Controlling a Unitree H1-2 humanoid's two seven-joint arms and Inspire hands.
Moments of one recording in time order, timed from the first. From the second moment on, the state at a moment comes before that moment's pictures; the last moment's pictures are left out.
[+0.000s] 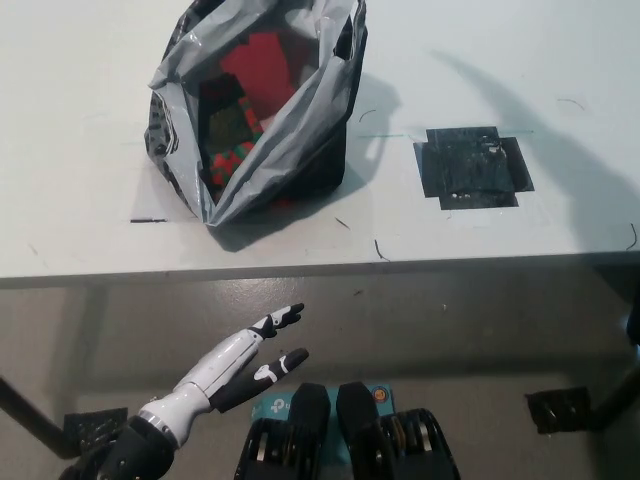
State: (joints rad) left_arm -0.22 0.28 -0.26 0.13 0.29 -0.11 -0.28; right_arm -1.48 -0.30 0.11 0.57 0.05 0.45 0.38
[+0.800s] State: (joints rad) left_arm -0.23 0.28 -0.24 0.19 0.29 -0.11 -0.28; right_arm -0.37 -0.38 -0.01 -0.06 0.16 0.45 0.34
